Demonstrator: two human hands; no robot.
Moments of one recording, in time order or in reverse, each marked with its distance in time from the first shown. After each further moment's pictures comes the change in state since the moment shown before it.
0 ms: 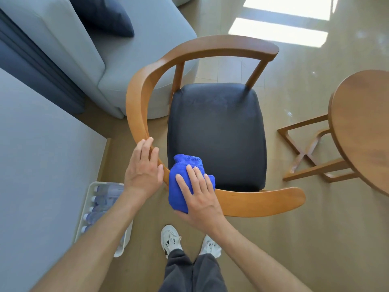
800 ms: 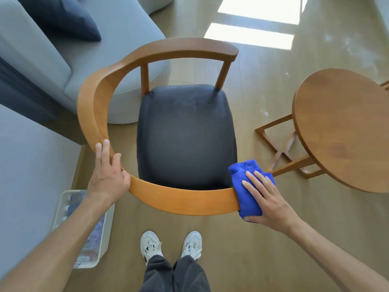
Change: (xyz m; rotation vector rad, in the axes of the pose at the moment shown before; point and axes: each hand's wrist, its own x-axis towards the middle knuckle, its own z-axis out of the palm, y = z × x) left_hand -0.005 0.037 0.006 -0.061 -0.121 -0.298; right_hand -0.138 0.243 -0.081 -0.028 -0.121 -0.047
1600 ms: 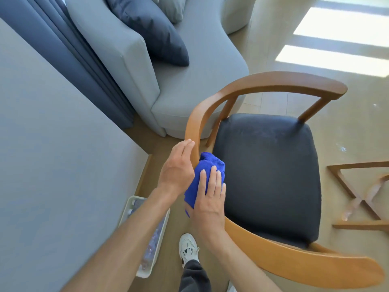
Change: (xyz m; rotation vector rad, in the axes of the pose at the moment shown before) left_hand 0.099 -0.067 -0.069 -0.315 0.286 0.209; right_hand 0.298 -0.313 0.055 0.167 0.159 0.331
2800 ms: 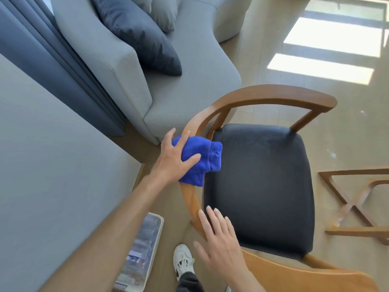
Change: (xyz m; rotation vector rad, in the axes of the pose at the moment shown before) left_hand 0.067 -0.011 -0.005 -0.198 -0.251 -0.213; right_hand -0.040 0.057 -0.023 0.030 -0.151 -0.236
